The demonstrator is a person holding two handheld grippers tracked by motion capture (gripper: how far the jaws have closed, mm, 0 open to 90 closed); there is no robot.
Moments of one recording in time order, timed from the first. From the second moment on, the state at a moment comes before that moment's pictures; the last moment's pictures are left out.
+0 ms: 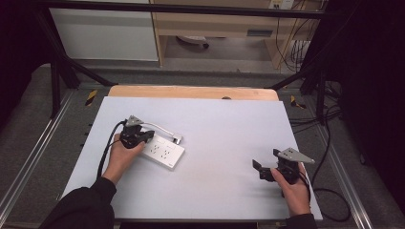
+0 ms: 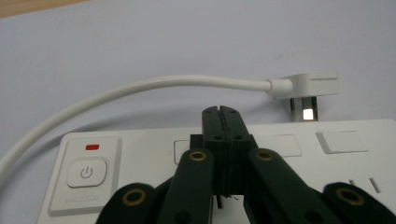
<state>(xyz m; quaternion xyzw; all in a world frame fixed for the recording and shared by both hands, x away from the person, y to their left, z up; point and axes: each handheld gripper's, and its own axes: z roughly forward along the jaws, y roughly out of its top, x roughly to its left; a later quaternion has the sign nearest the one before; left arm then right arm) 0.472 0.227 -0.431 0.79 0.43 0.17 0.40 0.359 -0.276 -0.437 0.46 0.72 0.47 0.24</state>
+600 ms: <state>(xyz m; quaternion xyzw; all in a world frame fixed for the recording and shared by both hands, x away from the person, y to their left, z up) 0.472 0.226 -0.433 0.79 0.43 0.17 0.40 0.359 -0.275 -0.437 0.45 0.72 0.47 0.24</state>
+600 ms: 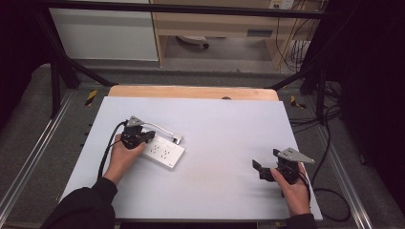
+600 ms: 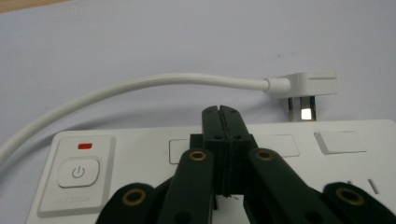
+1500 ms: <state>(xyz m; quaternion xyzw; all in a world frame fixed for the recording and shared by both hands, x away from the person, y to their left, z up) 0.470 0.222 -0.434 0.78 0.43 0.18 0.42 0.359 -0.276 -0.437 0.45 0.72 0.47 0.24</state>
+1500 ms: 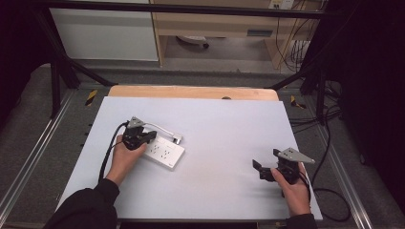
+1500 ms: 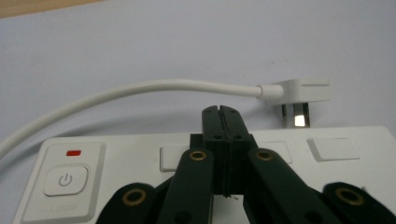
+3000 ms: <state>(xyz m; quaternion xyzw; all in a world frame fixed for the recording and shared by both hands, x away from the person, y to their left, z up) 0.468 0.225 -0.426 0.77 0.43 0.18 0.44 0.359 -0.275 -0.437 0.45 0.72 0.47 0.24</state>
